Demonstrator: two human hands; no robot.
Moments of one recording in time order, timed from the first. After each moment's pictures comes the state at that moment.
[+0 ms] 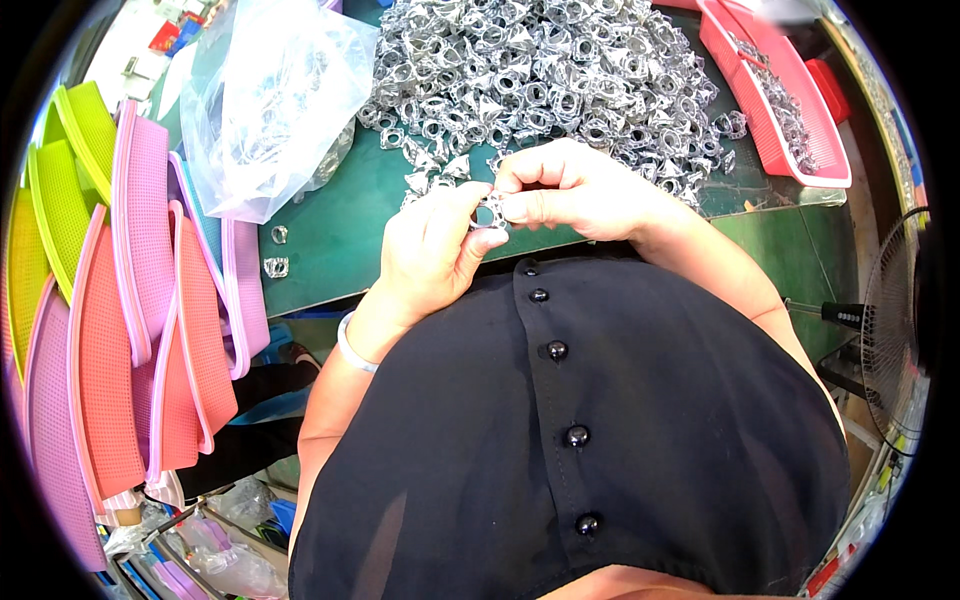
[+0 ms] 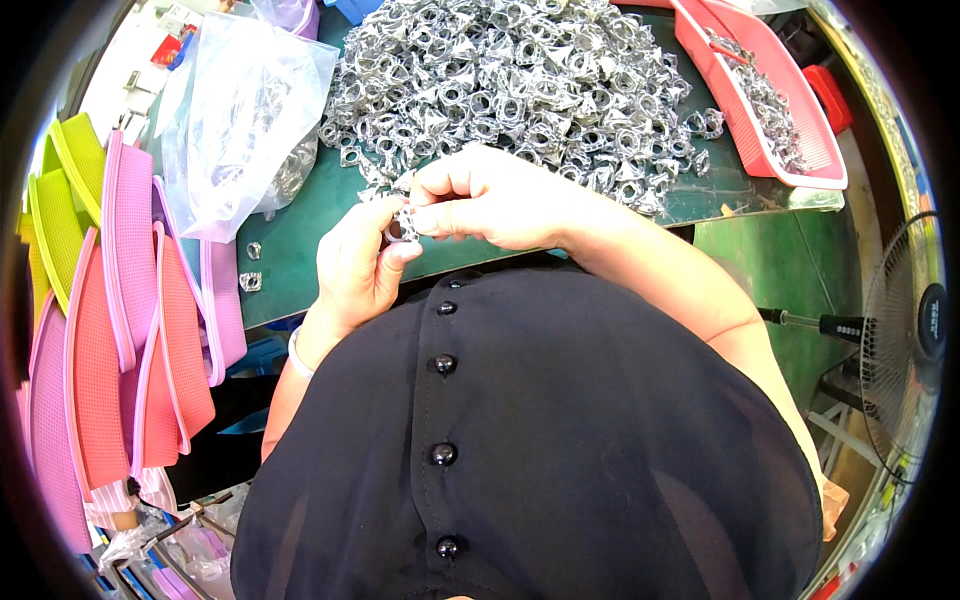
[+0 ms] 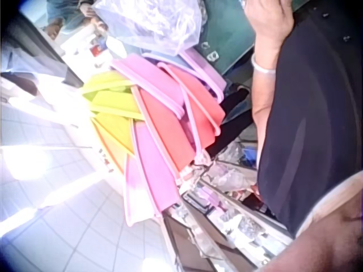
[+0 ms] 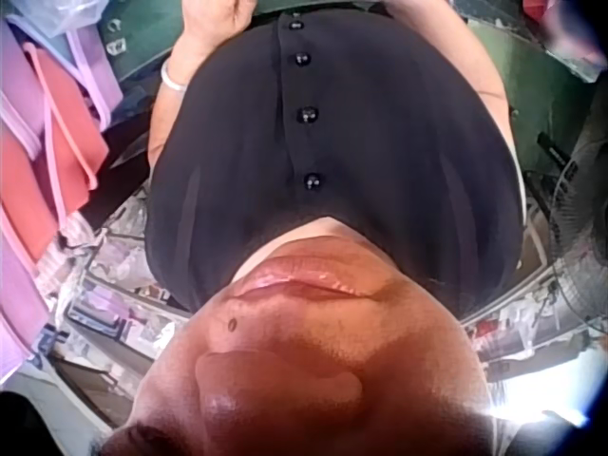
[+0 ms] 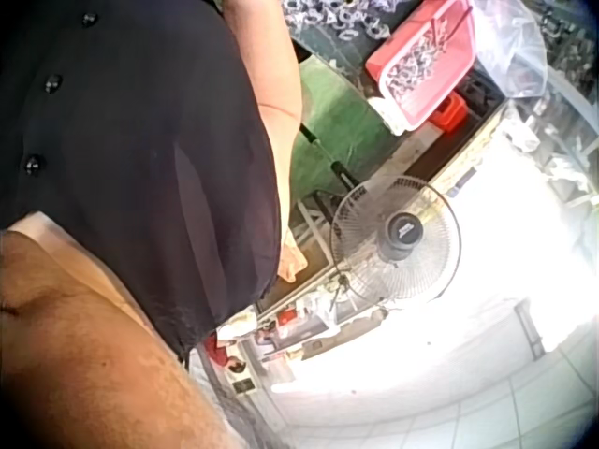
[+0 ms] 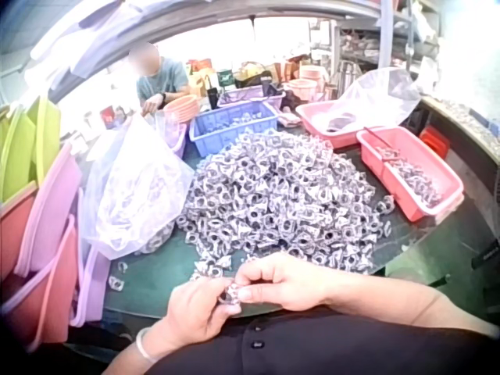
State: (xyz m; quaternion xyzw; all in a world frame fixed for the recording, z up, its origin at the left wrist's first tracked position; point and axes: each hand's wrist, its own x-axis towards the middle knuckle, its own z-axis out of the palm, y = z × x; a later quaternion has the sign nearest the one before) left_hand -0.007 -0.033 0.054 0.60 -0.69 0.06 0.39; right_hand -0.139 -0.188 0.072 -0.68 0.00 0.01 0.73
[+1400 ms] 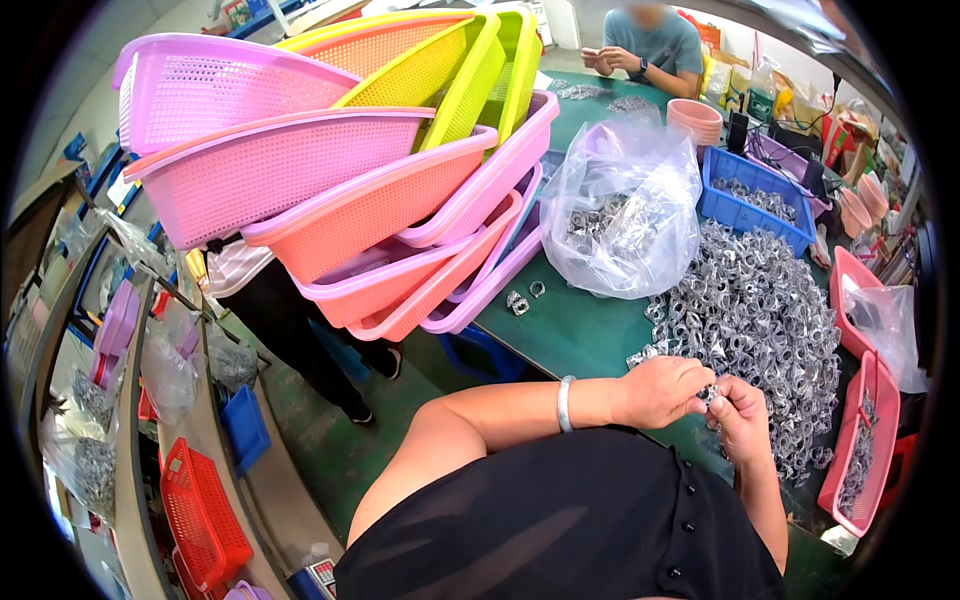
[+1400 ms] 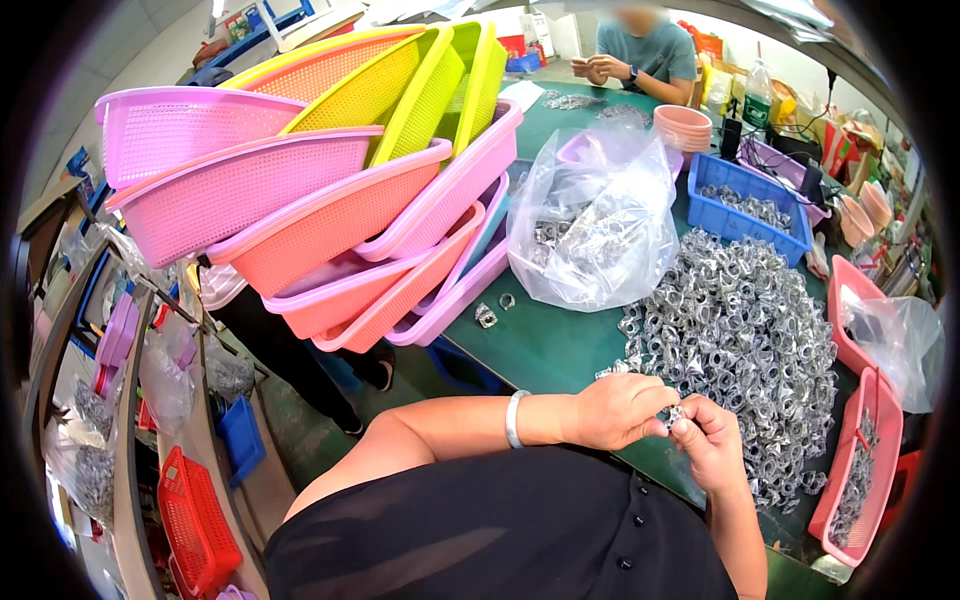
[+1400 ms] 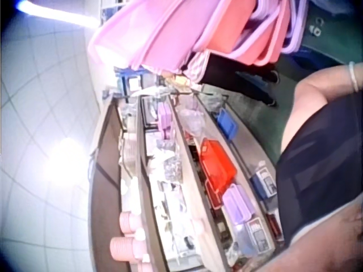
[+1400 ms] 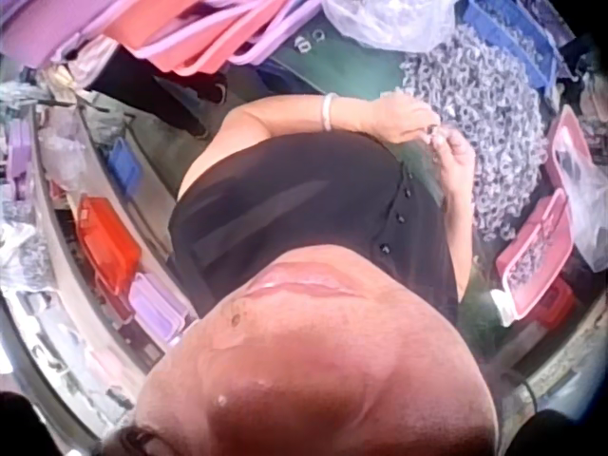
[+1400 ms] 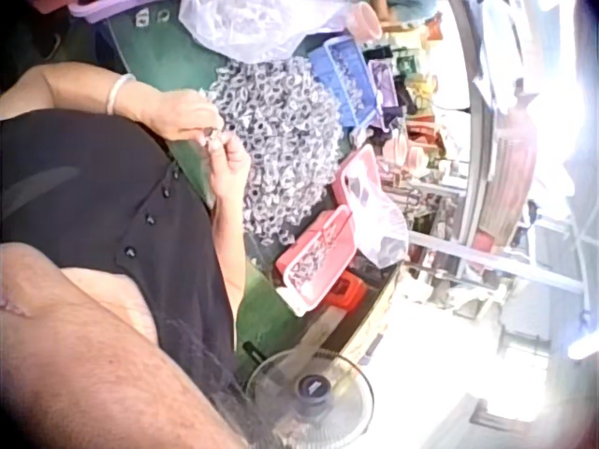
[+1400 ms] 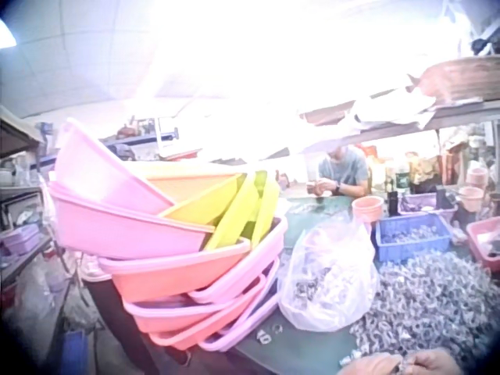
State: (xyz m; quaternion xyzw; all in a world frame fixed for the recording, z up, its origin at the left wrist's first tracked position) left_hand -0.010 -0.038 0.063 0.58 -0.67 0.10 0.44; right_hand -0.130 -0.190 0.073 -0.70 -0.02 -0.09 0.71
